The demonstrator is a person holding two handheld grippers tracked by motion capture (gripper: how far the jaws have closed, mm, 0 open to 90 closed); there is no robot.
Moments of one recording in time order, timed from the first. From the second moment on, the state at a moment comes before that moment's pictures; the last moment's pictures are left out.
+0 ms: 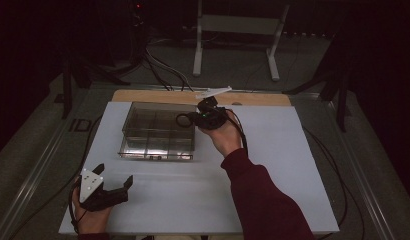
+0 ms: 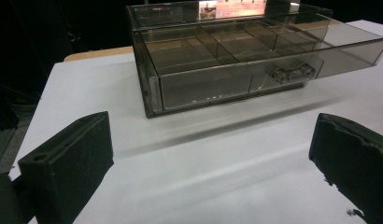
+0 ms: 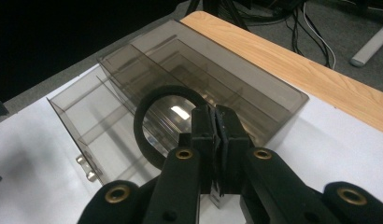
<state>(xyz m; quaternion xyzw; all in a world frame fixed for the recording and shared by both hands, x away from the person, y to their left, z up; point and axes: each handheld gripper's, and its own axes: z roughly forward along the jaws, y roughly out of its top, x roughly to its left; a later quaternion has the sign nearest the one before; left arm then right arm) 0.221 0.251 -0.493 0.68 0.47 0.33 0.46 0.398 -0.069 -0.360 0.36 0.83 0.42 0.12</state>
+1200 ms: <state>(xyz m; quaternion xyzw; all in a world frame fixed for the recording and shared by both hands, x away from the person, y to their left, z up) 0.221 0.250 -0.494 0.68 0.47 0.33 0.46 0.407 -0.015 -0.370 0.34 0.84 0.41 0.11</state>
